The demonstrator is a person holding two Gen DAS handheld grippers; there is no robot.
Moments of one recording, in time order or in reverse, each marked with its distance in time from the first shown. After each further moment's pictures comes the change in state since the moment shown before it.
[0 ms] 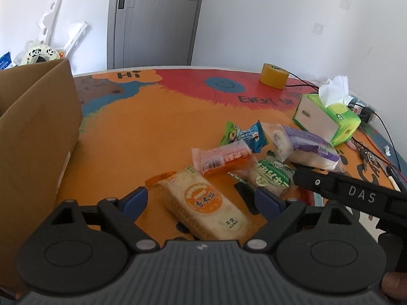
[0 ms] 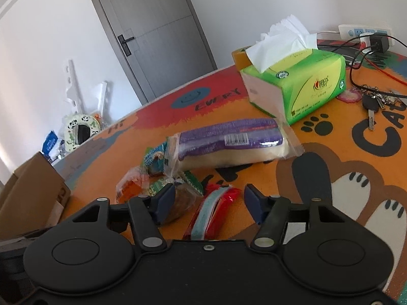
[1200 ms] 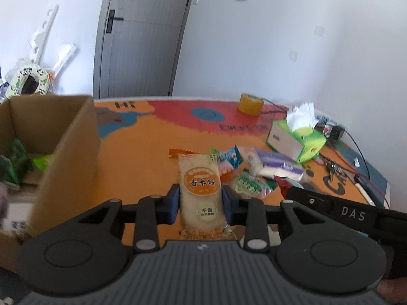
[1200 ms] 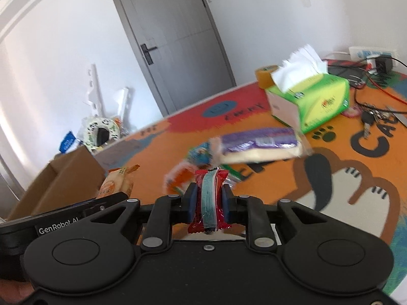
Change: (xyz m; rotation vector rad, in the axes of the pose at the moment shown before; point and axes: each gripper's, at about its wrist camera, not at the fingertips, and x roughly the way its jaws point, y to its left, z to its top) left arm -0.071 0.018 -0.002 0.015 -0.134 -0.104; right arm -0.064 0.033 -0.012 -0.049 -0.059 0.078
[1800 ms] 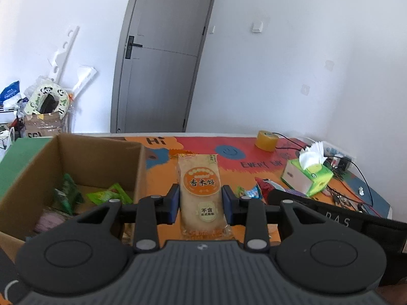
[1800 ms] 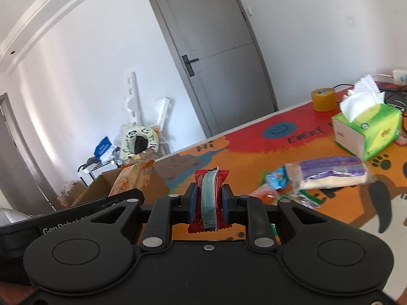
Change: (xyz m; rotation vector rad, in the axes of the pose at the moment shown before) left arm -0.056 0.035 0.028 -0.026 -0.122 0.057; right arm -0.001 0.067 0.018 -0.056 -0.055 0.160
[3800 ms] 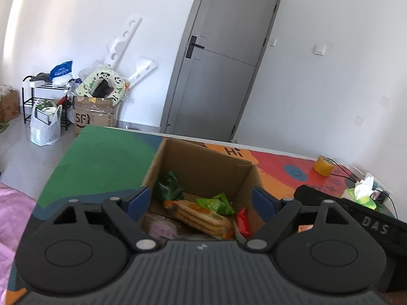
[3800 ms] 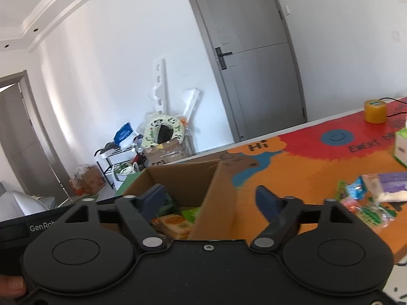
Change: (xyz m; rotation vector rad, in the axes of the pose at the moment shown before) left arm -0.036 0.112 0.017 -0.169 -0.007 0.175; right arm 0.035 0.098 0.000 -0.098 0.025 0.057
